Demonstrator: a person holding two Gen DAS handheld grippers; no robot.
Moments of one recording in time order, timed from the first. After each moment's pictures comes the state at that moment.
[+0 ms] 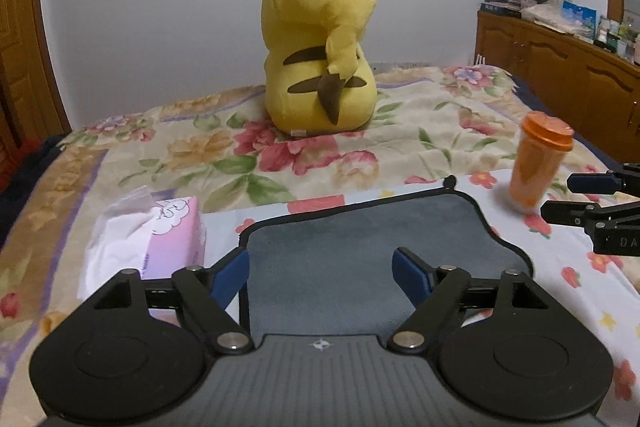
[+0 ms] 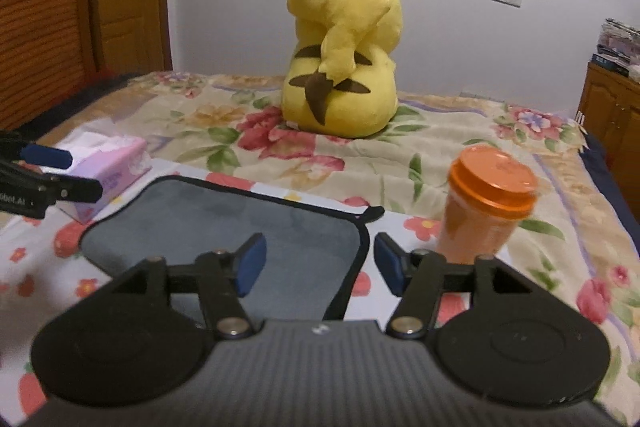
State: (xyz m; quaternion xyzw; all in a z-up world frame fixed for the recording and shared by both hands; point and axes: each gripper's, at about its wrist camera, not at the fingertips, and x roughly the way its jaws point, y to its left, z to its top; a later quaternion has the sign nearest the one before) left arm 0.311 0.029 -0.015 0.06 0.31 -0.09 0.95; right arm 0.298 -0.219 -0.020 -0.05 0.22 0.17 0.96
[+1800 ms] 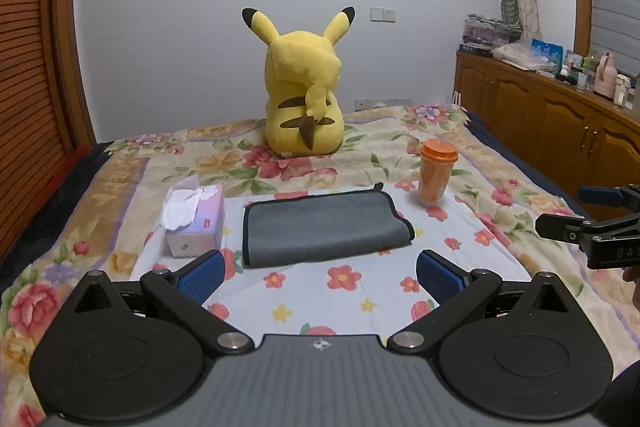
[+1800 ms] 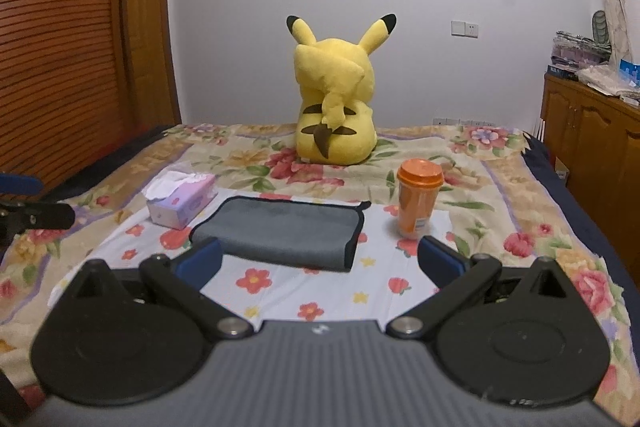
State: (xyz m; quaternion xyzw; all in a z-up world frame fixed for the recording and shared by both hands) left arm 0.063 0.017 0.074 0.04 0.26 -0.09 0.96; right arm 0.083 -0.259 0.037 0.00 0.17 0.15 0.97
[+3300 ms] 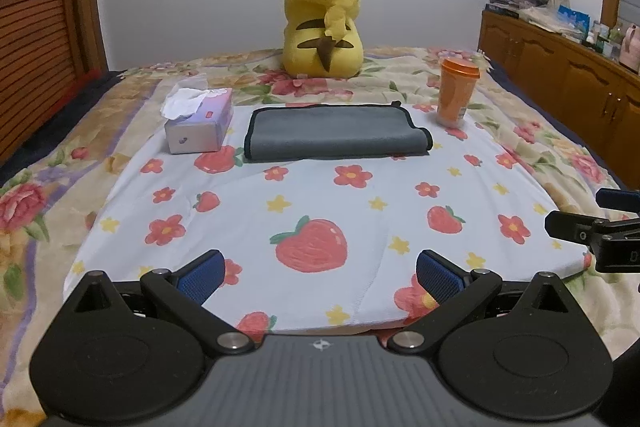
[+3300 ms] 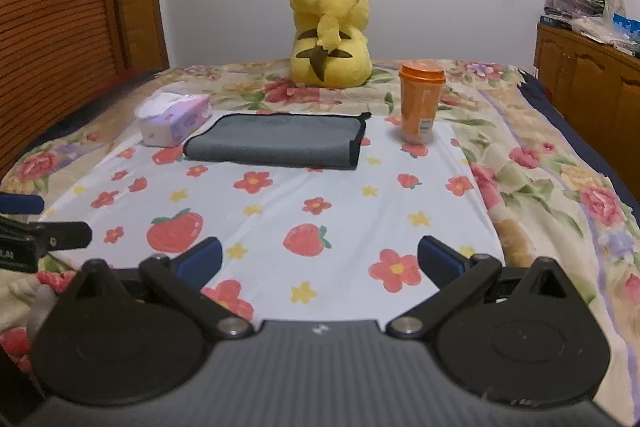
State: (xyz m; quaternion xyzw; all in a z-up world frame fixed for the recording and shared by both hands) left arm 0.038 0.012 -0.028 0.02 0.32 -0.05 0.94; right arm 0.057 -0.241 -0.048 0.00 0.24 0.13 0.96
